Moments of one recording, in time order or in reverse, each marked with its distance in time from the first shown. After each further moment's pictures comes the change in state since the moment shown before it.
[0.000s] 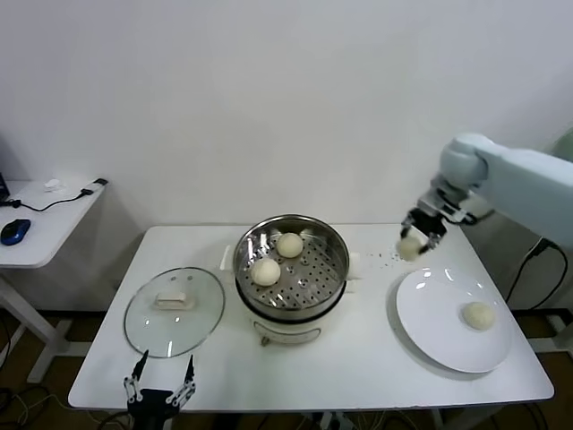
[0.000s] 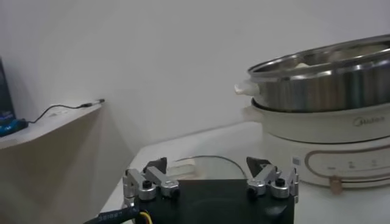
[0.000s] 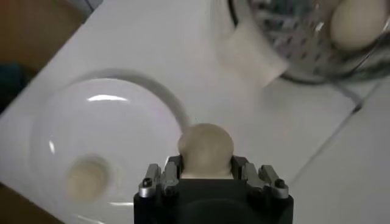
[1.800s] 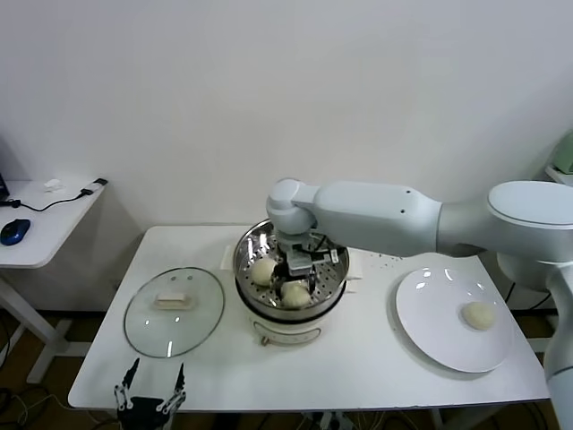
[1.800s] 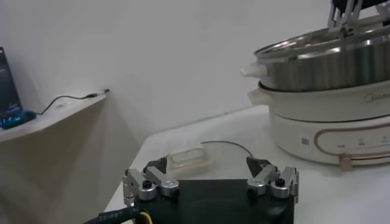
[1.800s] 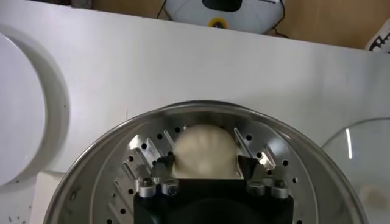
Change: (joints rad) left arm 0.018 0.024 -0.035 0.024 -0.014 0.002 0.004; right arm -0.180 0.412 0.006 0.088 -0.135 0.196 0.004
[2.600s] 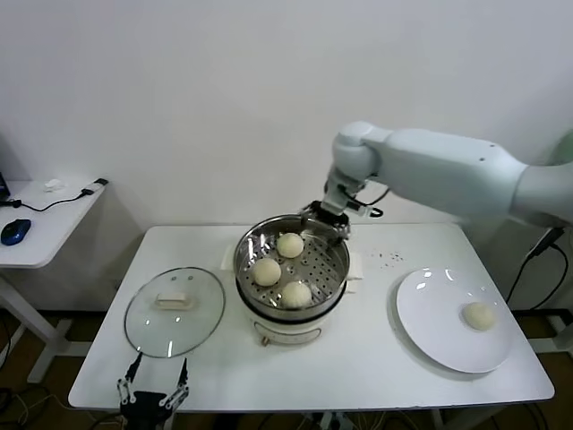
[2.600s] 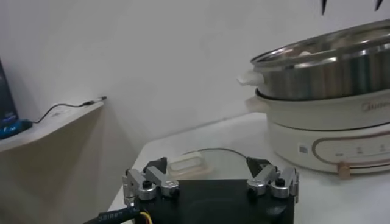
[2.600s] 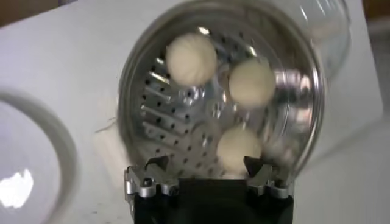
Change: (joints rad) left arm -0.007 0.003 0.018 -0.026 0.017 0.018 0.002; right arm 0.196 -0.303 -0.092 -0.063 0.345 -0.466 0.171
